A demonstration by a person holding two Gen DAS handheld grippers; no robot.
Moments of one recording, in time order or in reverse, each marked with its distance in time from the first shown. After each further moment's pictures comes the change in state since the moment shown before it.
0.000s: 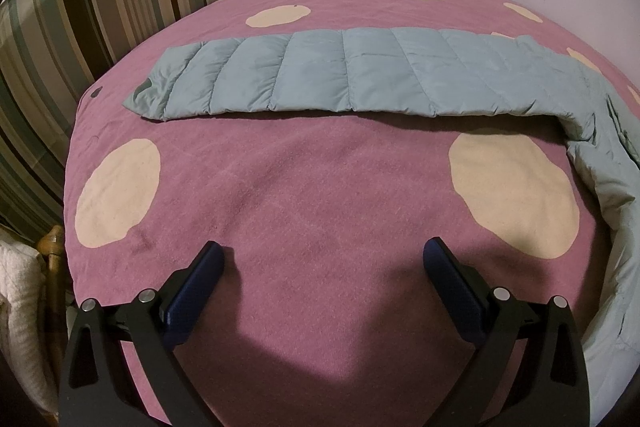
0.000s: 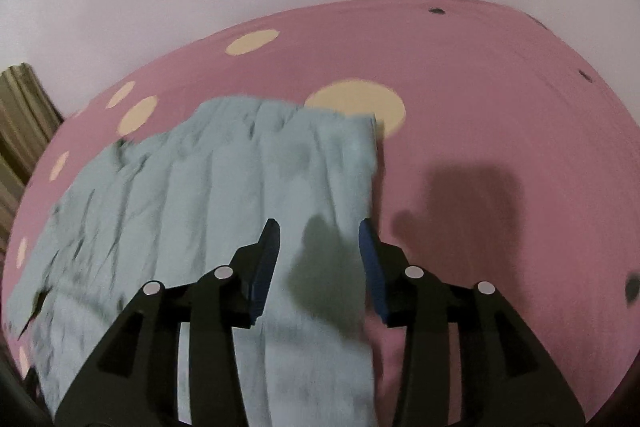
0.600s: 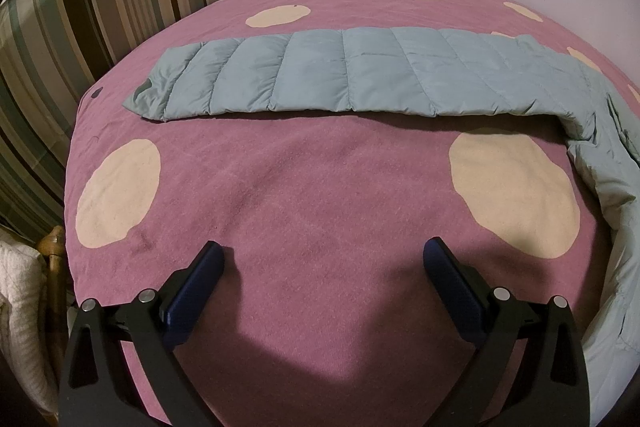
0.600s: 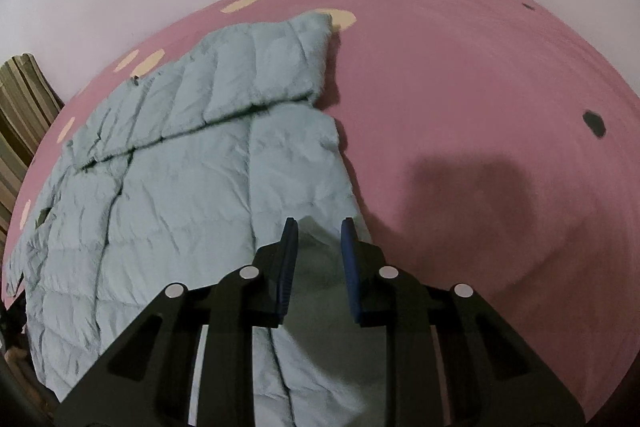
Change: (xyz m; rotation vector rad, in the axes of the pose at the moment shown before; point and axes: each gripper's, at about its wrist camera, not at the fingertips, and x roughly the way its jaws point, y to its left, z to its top) left arm 0.001 0.000 0.000 0.001 0.000 0.002; right arm -0.061 -0.009 -0.121 0.057 0.016 -0.040
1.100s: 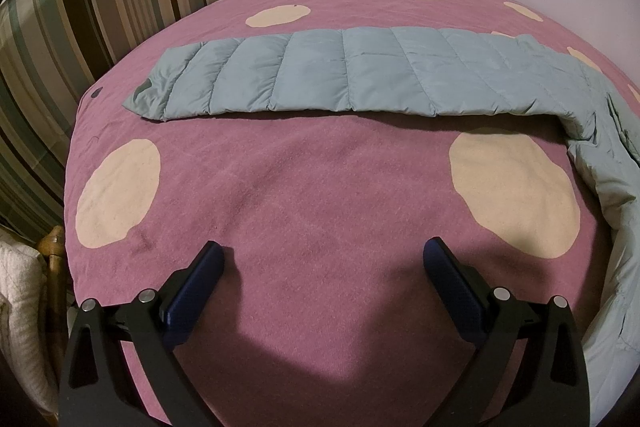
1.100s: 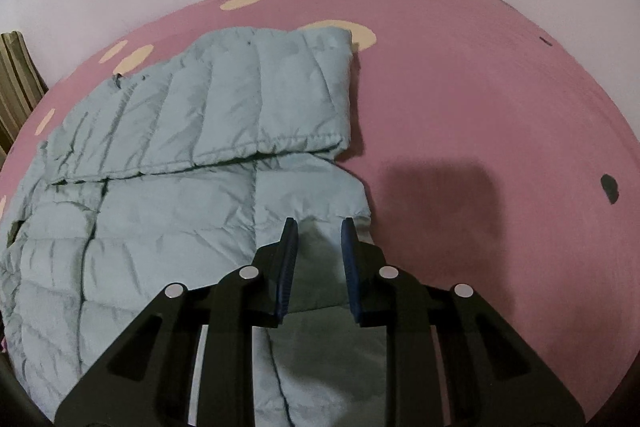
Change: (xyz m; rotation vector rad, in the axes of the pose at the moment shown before) left arm 0.000 -0.002 0.000 0.002 0.000 0.003; right arm 0.045 0.024 0.035 -0.070 0.008 -0.082
